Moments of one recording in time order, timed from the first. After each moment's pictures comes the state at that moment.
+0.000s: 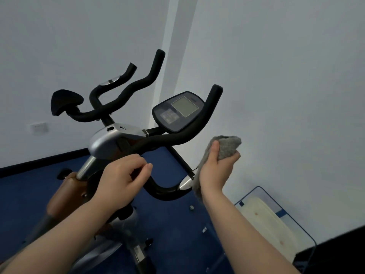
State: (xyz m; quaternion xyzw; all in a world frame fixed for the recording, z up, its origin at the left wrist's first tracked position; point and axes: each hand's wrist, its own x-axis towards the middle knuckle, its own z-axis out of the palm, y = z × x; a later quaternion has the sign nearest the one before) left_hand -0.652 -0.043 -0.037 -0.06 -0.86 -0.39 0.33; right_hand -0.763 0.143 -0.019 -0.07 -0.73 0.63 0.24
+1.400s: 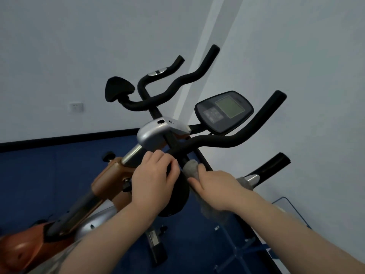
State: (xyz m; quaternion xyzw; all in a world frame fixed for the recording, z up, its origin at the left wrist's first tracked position) left_hand -0.629 -0.062 -0.059 0.14 -0.87 -0.29 0.37; right_hand -0.723 0.089 -0.021 0.41 -0.91 -0.09 -0.06
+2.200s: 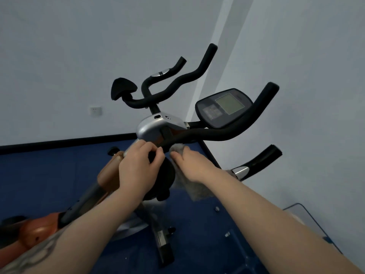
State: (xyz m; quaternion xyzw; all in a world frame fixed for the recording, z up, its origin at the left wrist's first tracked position) left_hand -0.632 -0.059 -0.063 0.25 -0.85 -0.30 0.35; right_hand -0.743 0.051 -0.022 0.35 -0.91 0.11 -0.17
